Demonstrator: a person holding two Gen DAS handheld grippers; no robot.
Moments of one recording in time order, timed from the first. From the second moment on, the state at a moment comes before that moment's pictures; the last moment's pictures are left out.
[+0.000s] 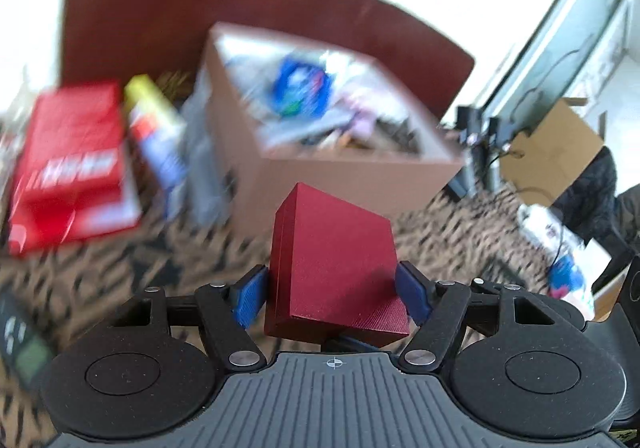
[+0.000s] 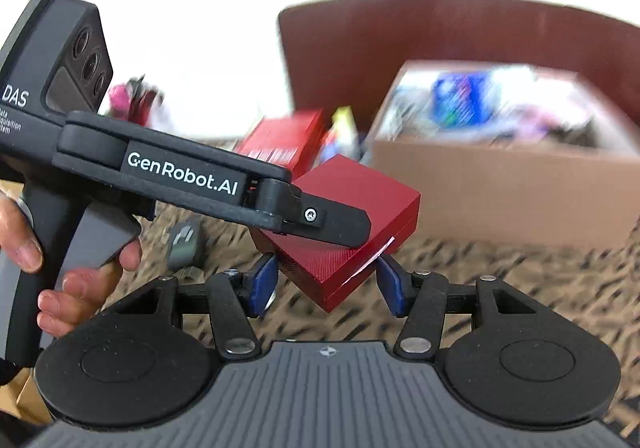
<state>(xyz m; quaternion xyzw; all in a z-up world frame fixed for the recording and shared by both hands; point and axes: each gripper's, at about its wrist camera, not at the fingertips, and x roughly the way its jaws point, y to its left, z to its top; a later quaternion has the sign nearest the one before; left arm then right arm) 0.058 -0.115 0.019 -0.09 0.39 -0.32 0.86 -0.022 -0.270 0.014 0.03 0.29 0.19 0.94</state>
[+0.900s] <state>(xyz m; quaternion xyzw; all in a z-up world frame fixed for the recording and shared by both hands) 0.200 -0.297 0.063 -0.08 0.35 -0.38 0.86 0.103 -0.430 0.061 0.00 0.23 0.10 0.97</state>
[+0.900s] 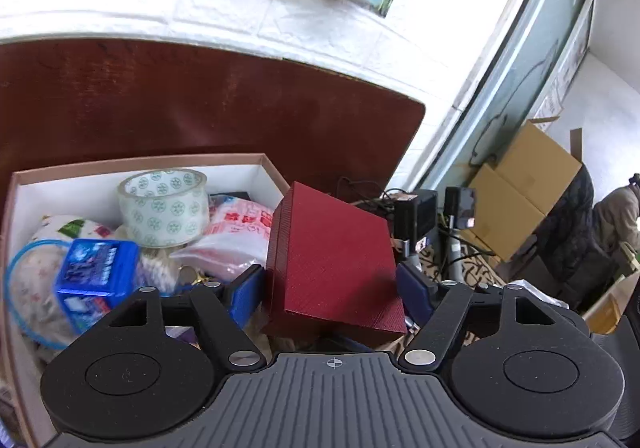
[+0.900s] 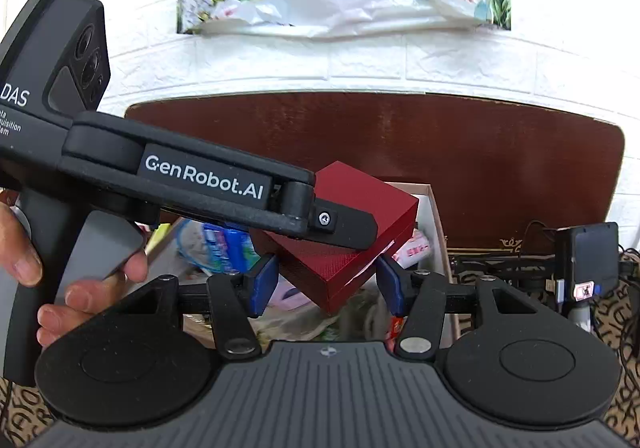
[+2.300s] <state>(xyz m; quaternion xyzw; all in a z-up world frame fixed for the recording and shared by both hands) 0.080 -0.188 0.048 -0.07 0.32 -0.32 0.89 0.038 -0.355 0.044 -0.03 0.23 0.07 0.97</state>
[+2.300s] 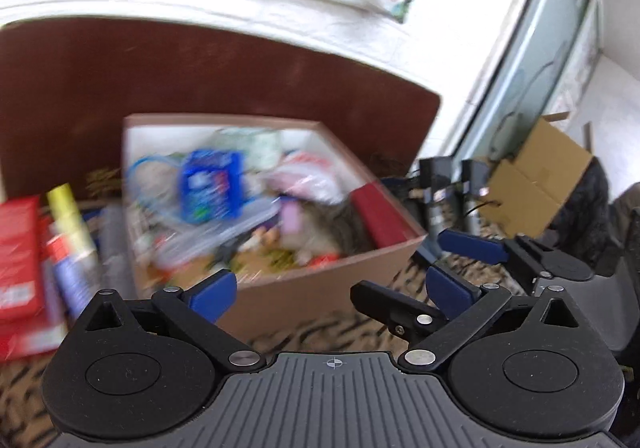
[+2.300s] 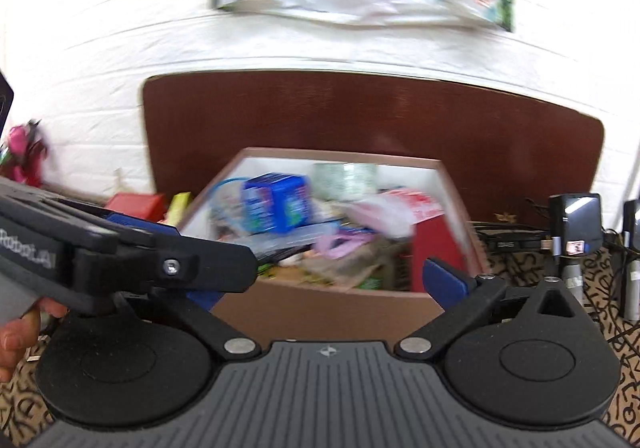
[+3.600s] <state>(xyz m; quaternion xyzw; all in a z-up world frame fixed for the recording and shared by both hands) 0.010 0.077 -0.028 -0.06 0.38 0.03 0.92 0.023 -0.162 -0.031 0.03 0.38 0.13 0.92</state>
